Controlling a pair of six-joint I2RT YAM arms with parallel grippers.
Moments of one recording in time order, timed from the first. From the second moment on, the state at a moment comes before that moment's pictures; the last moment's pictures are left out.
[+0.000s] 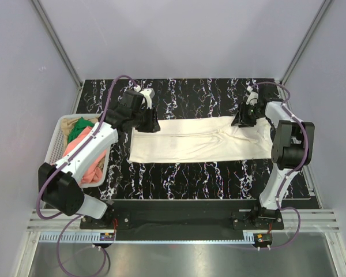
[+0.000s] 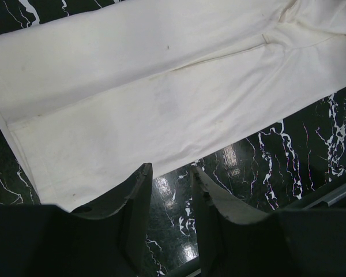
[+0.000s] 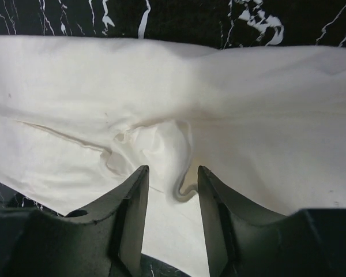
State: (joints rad) left arm -0.47 1.43 1.28 -0.63 0.17 -0.34; right arm -0.10 1.97 1.45 -0.59 -0.49 0.04
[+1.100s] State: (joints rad) left arm -0.47 1.44 1.28 -0.63 0.16 -0.34; right arm 0.05 1.73 1.37 -0.57 0.01 0.35
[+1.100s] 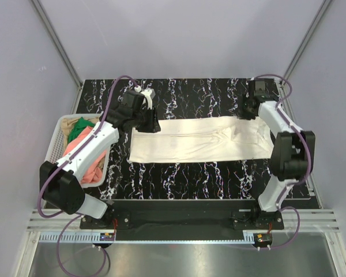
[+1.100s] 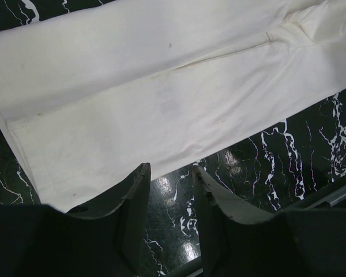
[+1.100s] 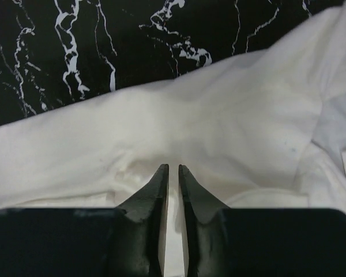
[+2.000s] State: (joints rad) left arm -0.47 1.47 1.28 -0.63 0.17 -0.34; right arm 0.02 1.71 1.32 -0.74 -0.19 0.29
